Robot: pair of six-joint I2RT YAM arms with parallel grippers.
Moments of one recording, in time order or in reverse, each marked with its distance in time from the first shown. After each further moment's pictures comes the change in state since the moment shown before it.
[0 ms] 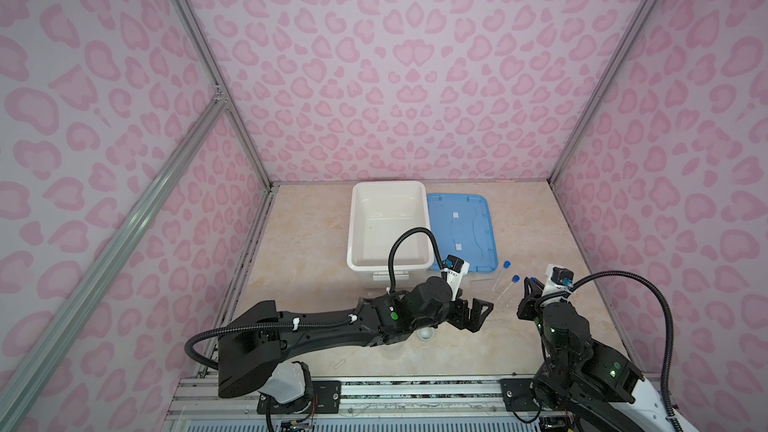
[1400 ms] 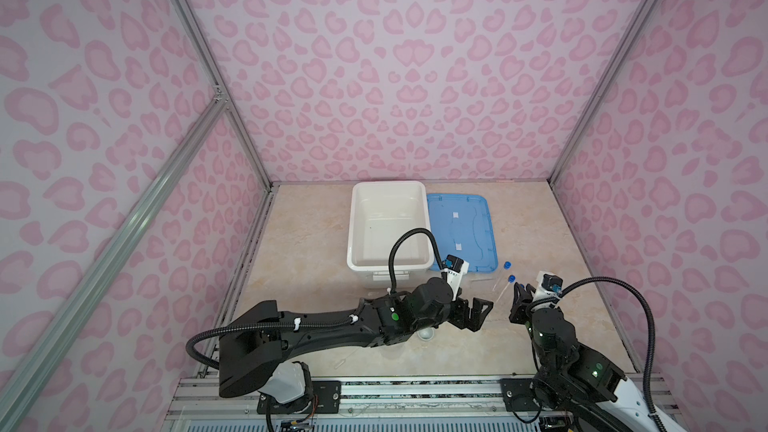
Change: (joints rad) left arm -0.006 0.002 0.000 0.006 -0.034 0.001; right arm 0.001 -0.056 -0.156 0.114 -0.005 0.019
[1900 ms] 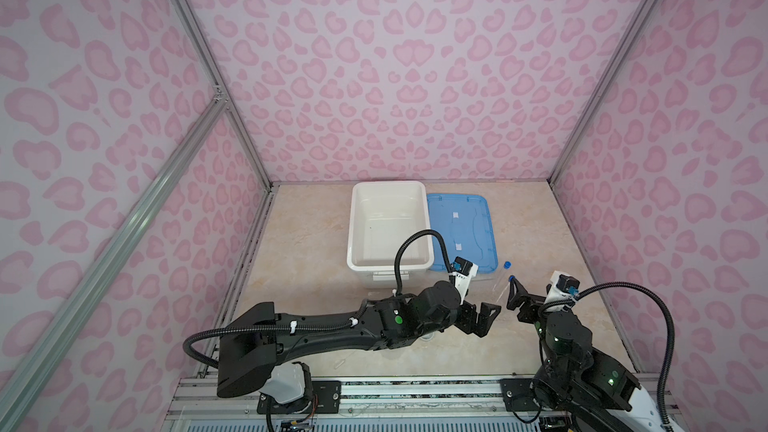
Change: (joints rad) left arm -0.047 -0.009 0.080 -0.067 -0.050 0.052; right arm 0.000 -0.076 0.087 -0.075 0.027 0.027
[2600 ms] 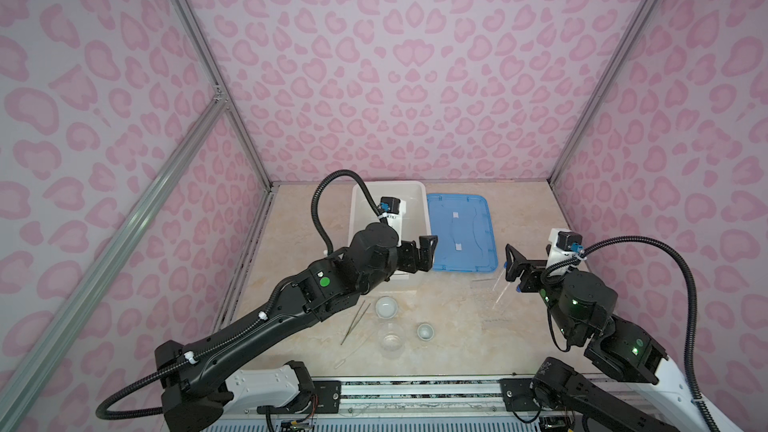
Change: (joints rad) left arm 0.357 -0.303 0.281 -0.631 -0.159 0.056; right arm -0.001 0.468 0.495 0.040 -0.153 -0.220
